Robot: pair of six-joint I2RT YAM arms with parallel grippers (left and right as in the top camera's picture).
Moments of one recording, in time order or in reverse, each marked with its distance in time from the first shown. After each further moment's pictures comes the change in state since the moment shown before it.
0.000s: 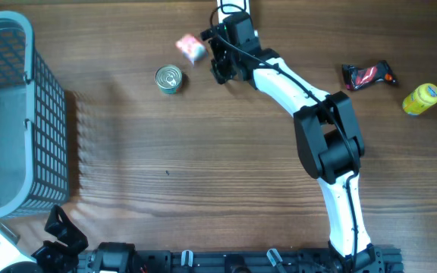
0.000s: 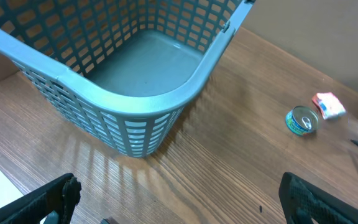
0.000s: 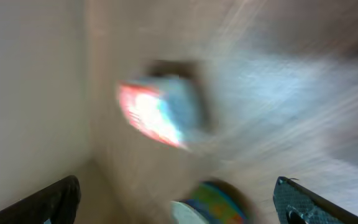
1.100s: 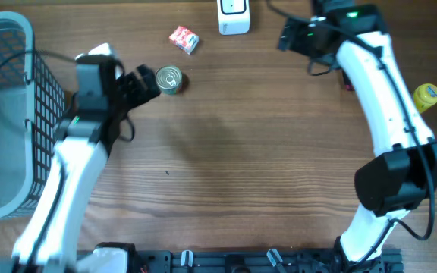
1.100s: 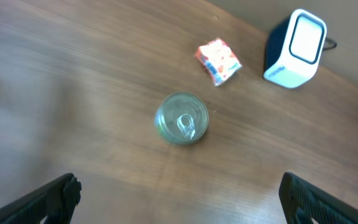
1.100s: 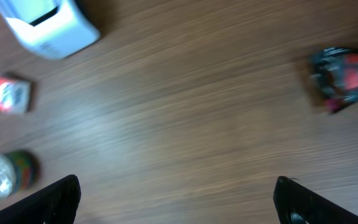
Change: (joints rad) left arm -0.002 0.976 -0.209 1.083 0.547 0.078; right arm -0.269 -0.399 0.118 -0.871 0.313 -0.978
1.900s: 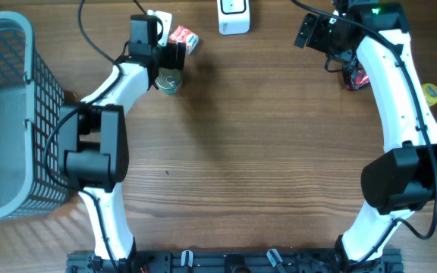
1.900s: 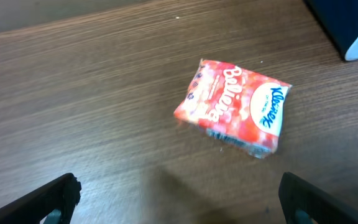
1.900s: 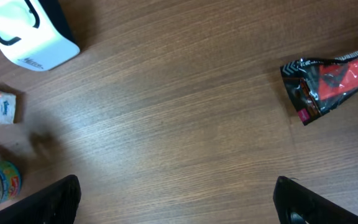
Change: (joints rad) left arm -0.050 0.812 0.451 0.363 -0.011 0.587; right arm -0.074 0.000 0.000 0.009 -0.040 -0.055
